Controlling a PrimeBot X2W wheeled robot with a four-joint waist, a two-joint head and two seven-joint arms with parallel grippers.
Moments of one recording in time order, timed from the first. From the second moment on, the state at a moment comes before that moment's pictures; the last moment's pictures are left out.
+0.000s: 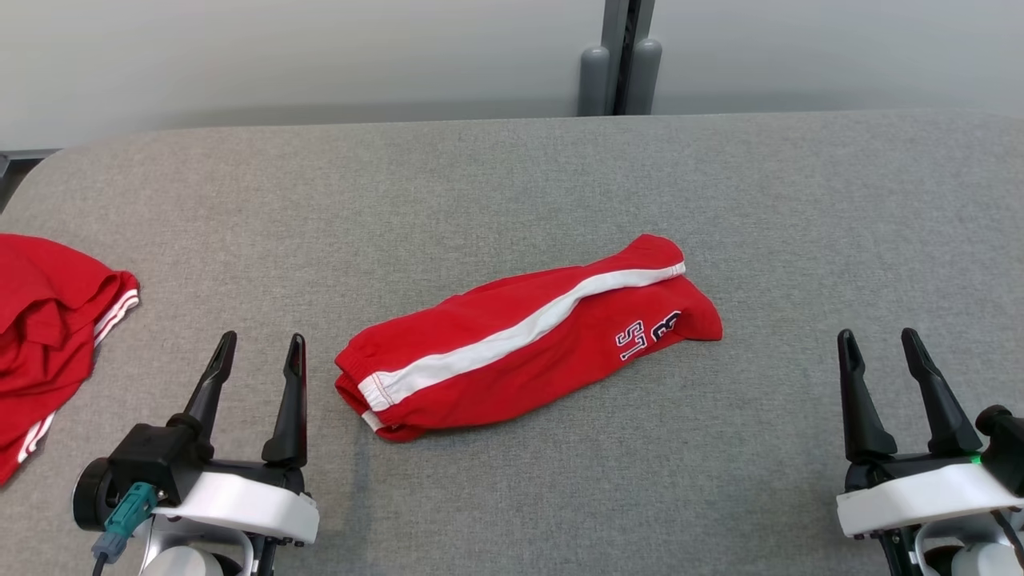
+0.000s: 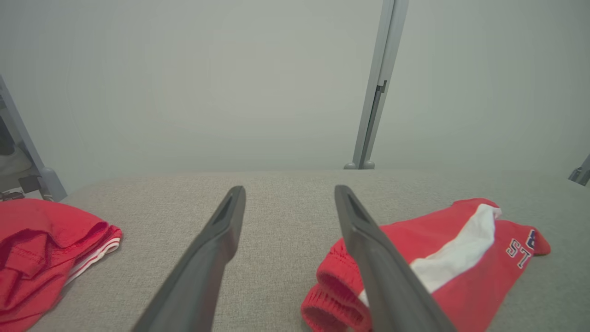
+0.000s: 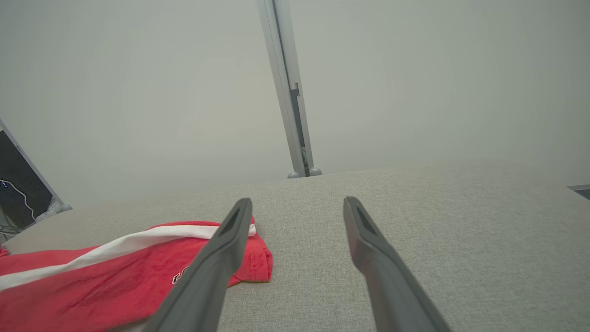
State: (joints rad) left arm -0.09 0.29 -0.27 0.07 -0.44 0.15 -0.23; right arm -0.05 -0.07 -0.03 0.07 0.28 0.13 -0.17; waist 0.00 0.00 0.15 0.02
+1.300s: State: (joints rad) left arm -0.23 0.11 -0.24 0.10 -0.35 0.05 -0.26; right arm -0.48 -0.41 0.28 0.44 0.50 0.13 -0.04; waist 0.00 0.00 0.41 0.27
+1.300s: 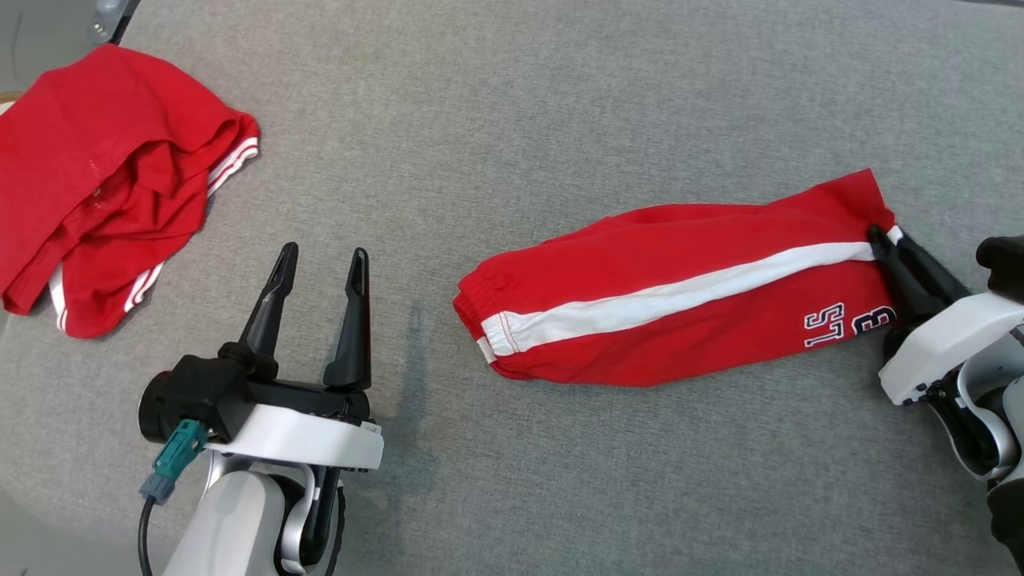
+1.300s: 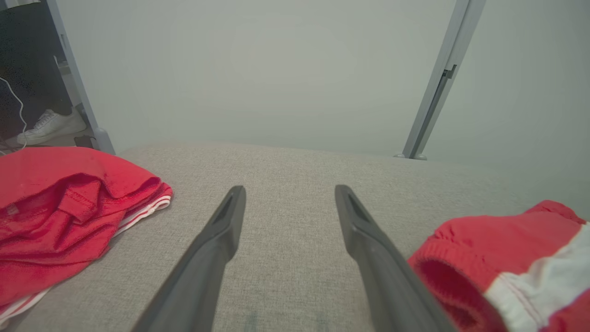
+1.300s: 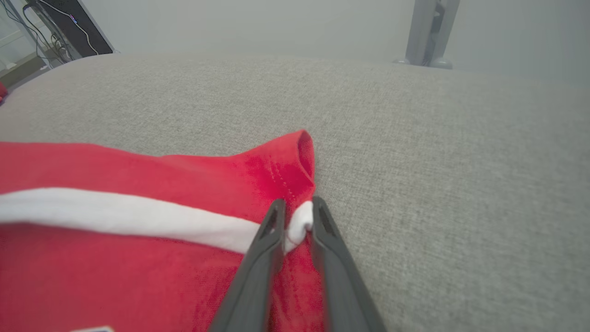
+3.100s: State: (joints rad) left arm -0.04 0.17 -0.19 0.07 -0.34 0.05 -0.20; right arm -0.03 -0.11 -0.03 -0.05 0.27 0.13 -0.07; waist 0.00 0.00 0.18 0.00
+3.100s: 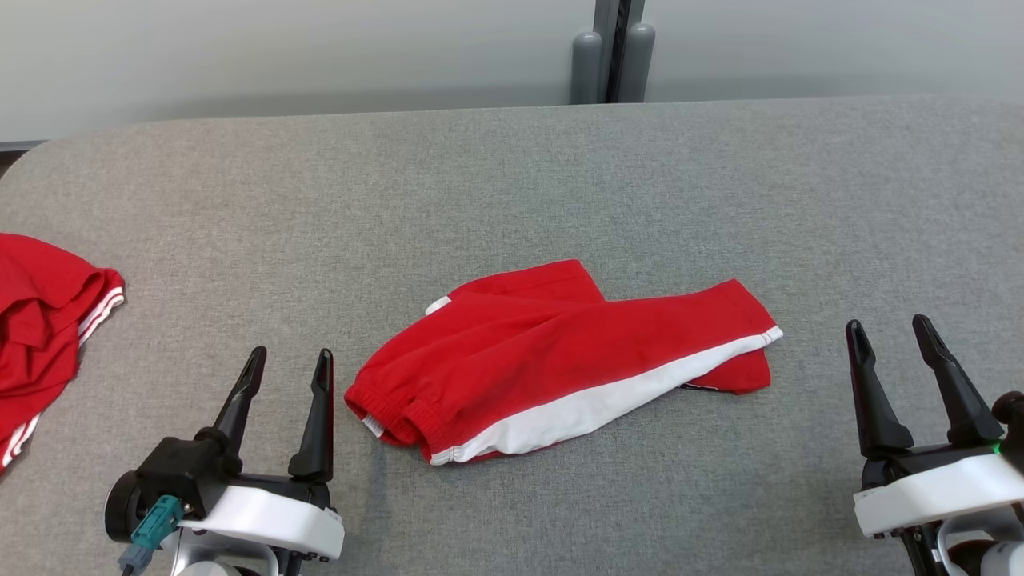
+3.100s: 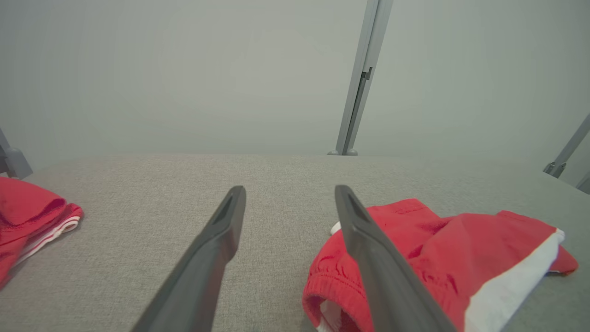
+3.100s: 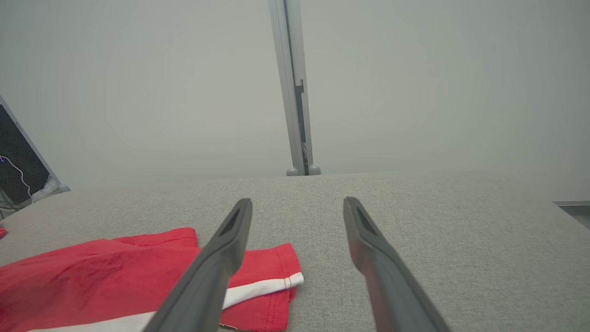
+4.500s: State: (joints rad) left arm 0.01 0.15 -0.44 0.05 -0.34 -0.05 -0.07; right arm -0.05 -0.10 -0.03 -0.04 0.27 0.13 -0.07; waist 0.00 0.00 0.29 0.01
